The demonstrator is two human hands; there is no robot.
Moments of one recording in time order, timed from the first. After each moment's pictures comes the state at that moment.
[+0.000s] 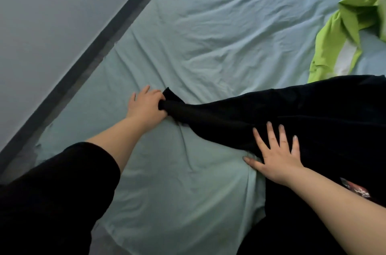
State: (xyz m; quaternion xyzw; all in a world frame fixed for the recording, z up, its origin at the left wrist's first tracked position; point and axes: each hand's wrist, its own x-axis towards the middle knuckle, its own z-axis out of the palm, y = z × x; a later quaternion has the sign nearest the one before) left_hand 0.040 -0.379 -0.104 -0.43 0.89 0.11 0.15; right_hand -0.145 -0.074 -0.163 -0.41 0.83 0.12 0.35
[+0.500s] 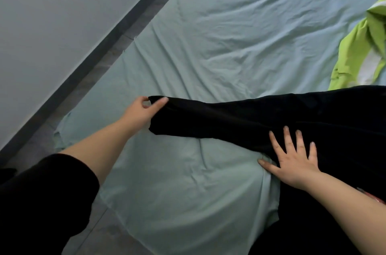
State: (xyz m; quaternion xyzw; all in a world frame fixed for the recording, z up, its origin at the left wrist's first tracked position) left_hand 0.109 -0.394 -0.095 -0.62 0.65 0.43 0.00; right_hand -0.141 -0.080 -0.147 -0.39 0.82 0.17 0.38
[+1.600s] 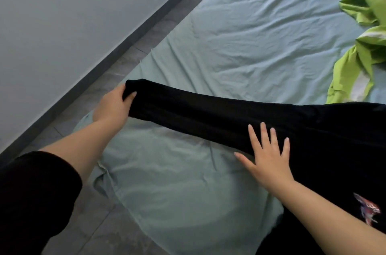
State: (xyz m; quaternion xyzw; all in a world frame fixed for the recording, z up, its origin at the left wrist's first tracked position) left_hand 0.172 -0.428 -0.031 -0.57 0.80 0.17 -0.09; right_hand -0.066 -0.126 -0.106 -0.44 0.87 0.03 0.24
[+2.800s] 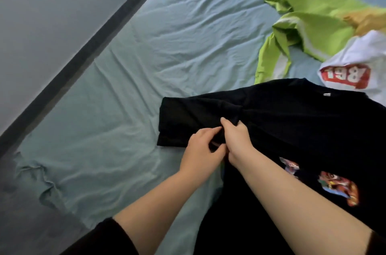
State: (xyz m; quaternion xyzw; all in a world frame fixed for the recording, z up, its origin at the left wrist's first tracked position) left_hand -0.011 -0.134 -0.052 -0.36 0.81 0.47 -0.05; right_hand -0.113 -0.097 -0.057 0.13 0.67 -0.61 0.41
